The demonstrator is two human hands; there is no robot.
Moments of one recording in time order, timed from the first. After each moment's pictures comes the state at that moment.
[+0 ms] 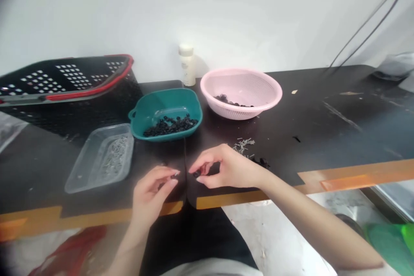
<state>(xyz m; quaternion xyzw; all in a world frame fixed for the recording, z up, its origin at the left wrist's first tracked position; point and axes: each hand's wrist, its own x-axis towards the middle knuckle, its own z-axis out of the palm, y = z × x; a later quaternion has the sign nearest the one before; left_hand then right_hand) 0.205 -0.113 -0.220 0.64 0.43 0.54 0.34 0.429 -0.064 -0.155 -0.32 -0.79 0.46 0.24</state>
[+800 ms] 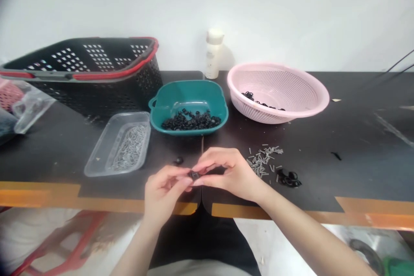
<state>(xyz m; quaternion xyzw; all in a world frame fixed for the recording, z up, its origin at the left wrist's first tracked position) 0.209 -0.116 -0.219 0.52 0.44 0.61 0.41 0.389 -0.054 -0.189 -0.25 -0.74 0.48 0.39</state>
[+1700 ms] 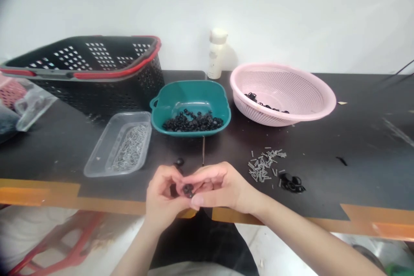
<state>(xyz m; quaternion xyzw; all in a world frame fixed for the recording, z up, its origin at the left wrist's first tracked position) 0.212 -0.115 -0.217 0.53 0.44 0.62 0.37 0.380 -0.068 -0.201 -0.21 -0.51 0.79 0.27</state>
